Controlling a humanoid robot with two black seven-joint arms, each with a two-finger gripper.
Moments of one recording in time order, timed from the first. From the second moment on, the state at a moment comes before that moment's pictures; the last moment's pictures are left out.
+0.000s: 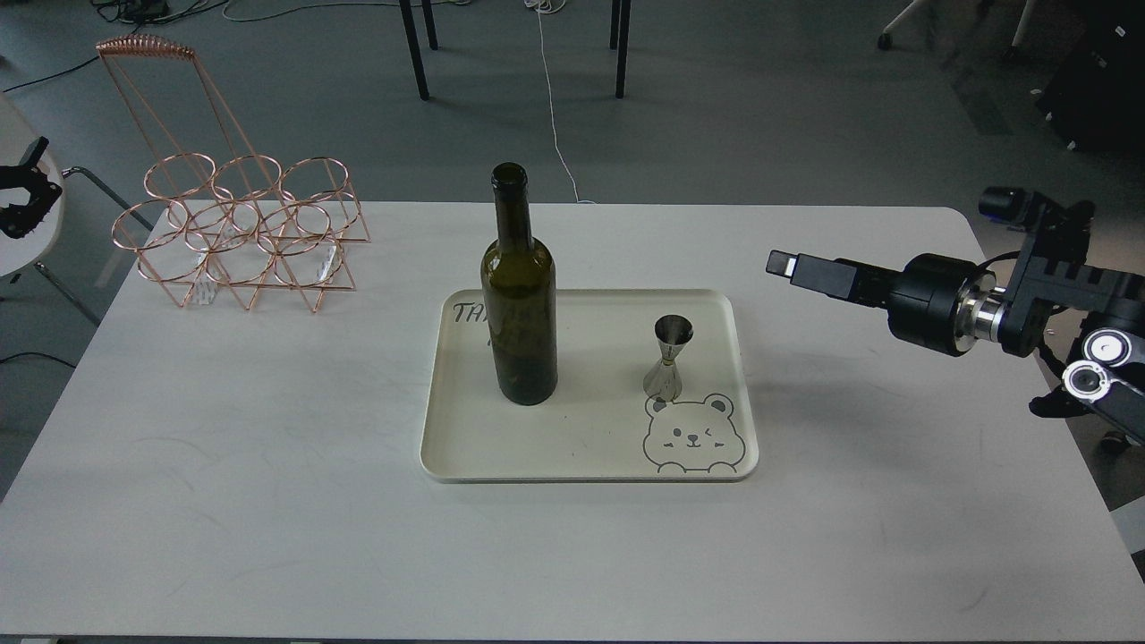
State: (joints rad) left arm -0.68 0.78 -0.78 -0.60 -0.32 -0.49 -0.17; right arm 0.63 -0.77 0.63 1.45 -1.55 0.27 0.14
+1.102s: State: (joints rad) left arm -0.68 0.78 -0.78 -0.59 -0.32 -0.49 -0.17; right arm 0.69 -0.41 0.40 1.15 -2.03 0.09 0.22
